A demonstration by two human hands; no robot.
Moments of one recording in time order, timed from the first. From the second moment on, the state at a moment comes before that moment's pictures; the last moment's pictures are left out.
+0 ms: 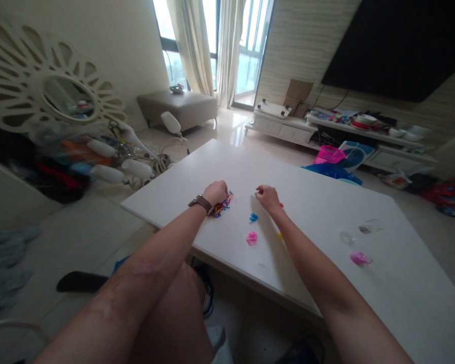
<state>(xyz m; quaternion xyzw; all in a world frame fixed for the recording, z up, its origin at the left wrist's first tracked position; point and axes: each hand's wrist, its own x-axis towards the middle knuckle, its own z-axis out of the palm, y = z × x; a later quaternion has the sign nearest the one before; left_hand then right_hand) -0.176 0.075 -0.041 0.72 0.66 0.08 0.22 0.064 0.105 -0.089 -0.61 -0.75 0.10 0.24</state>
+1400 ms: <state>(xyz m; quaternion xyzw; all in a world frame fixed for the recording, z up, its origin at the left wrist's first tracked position) -0.179 0.070 -0.038 0.71 0.67 0.08 0.19 -0.030 0.074 -0.103 -0.52 -0.76 0.28 0.28</state>
